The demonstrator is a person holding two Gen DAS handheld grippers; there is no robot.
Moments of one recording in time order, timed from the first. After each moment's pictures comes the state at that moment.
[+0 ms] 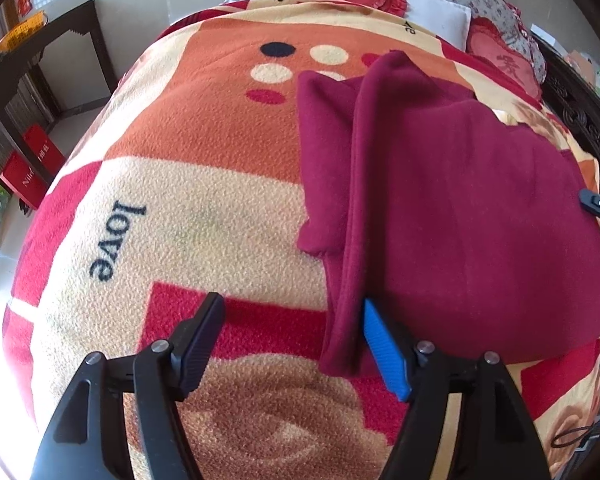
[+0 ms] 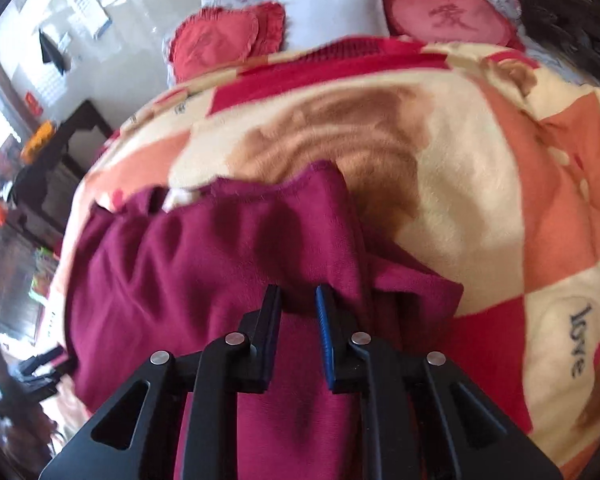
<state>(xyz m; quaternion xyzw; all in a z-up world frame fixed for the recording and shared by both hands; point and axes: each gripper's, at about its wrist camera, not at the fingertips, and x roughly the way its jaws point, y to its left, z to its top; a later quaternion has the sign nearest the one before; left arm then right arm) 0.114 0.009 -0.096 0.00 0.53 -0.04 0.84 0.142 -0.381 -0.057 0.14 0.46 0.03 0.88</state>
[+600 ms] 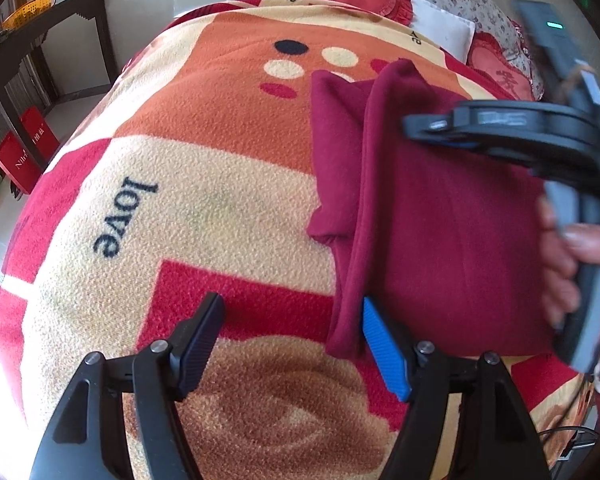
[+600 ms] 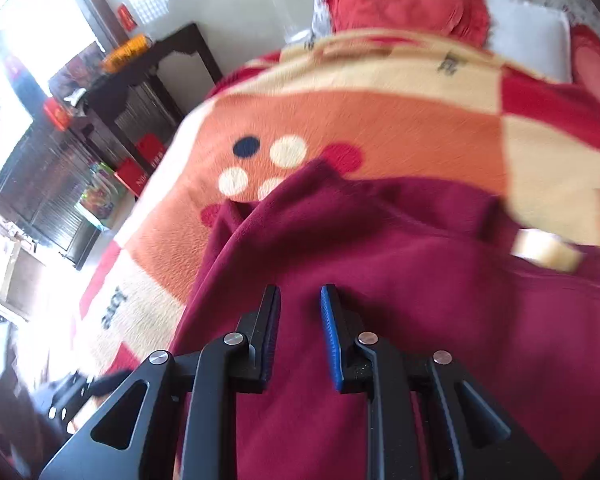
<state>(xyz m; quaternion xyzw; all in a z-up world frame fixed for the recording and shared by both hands) 0.106 0.023 -0.096 -0.04 0.53 -0.04 0.84 0.232 -0.139 -0.097 0.06 0.51 0.21 0.83</state>
